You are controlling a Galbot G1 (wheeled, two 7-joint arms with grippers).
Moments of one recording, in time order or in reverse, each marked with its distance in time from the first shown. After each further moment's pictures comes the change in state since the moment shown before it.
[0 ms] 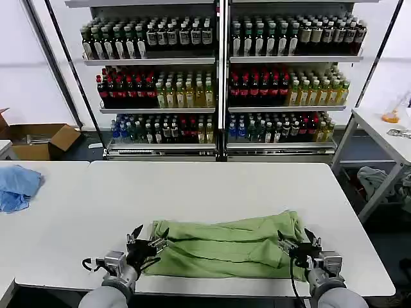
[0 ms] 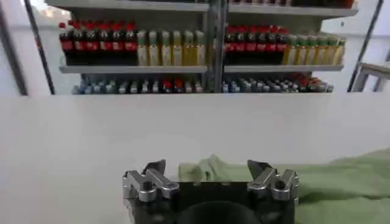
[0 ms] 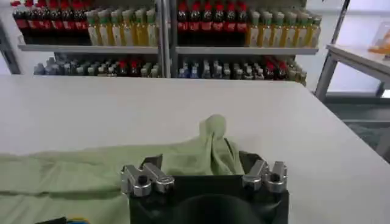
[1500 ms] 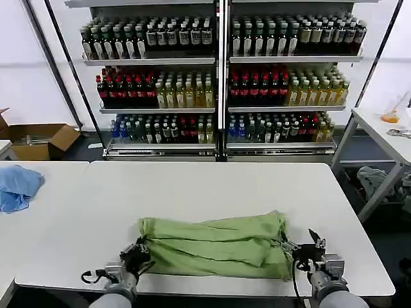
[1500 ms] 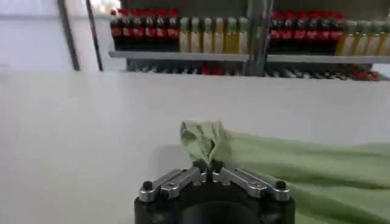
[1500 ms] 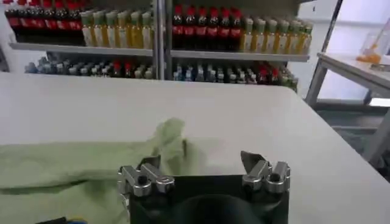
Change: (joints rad) left arm 0.022 -0.110 -0.087 0.074 0.091 -0.014 -0.053; right arm -0.011 -0.010 0.016 0.000 -0.023 0.020 0.006
